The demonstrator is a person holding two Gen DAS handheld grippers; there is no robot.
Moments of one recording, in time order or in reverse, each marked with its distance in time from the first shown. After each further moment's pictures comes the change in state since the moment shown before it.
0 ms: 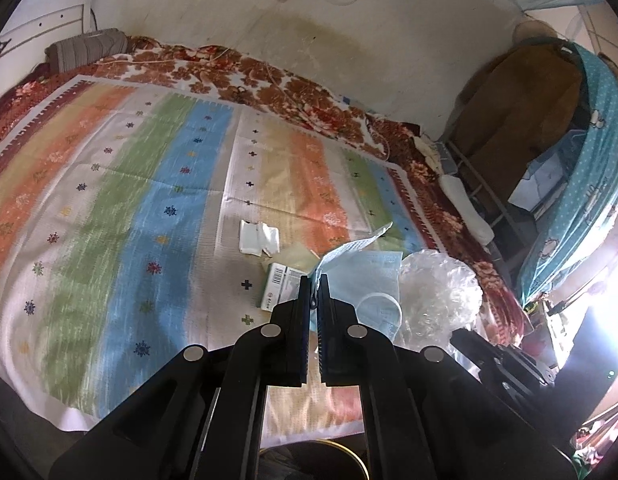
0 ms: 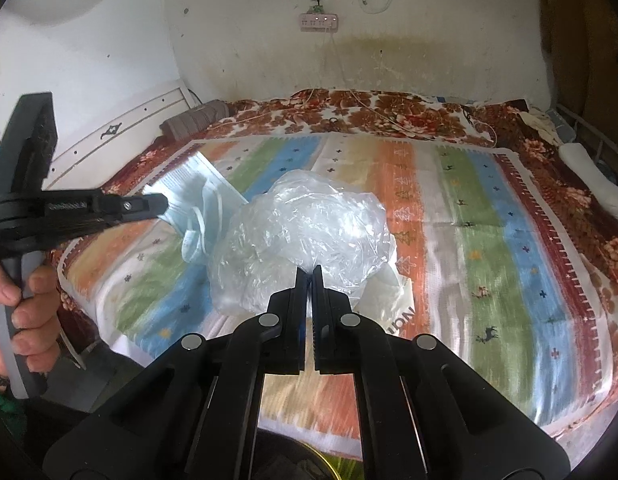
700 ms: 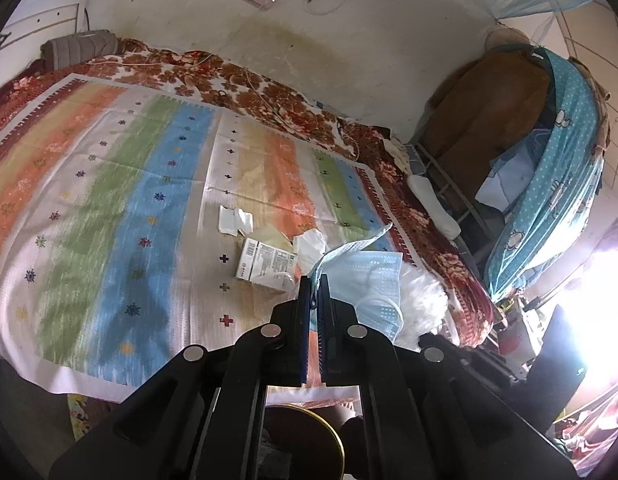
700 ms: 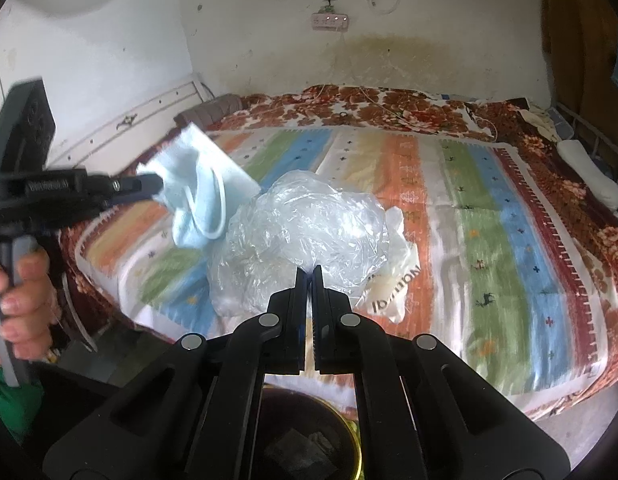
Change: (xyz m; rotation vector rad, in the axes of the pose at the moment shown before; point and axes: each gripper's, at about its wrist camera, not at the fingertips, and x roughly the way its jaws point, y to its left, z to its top) left arm -0.061 -0.013 -0.041 -0.002 -0.019 -0.099; right arm -0.054 0.026 -0.037 -0.017 0.016 0.013
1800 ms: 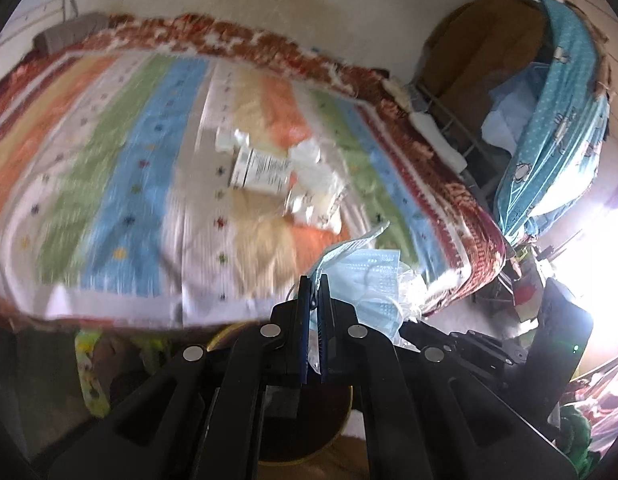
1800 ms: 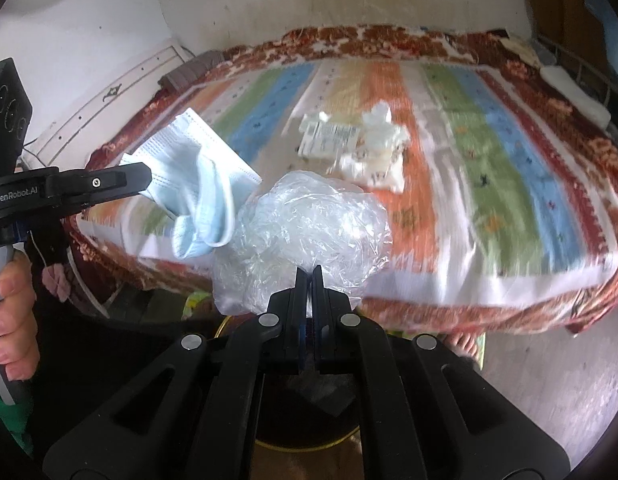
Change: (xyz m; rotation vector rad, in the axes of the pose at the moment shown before) left arm -0.006 -0.026 -0.097 0.048 0.189 0.056; right arm -0.022 0.006 -0.102 0.129 0.187 0.004
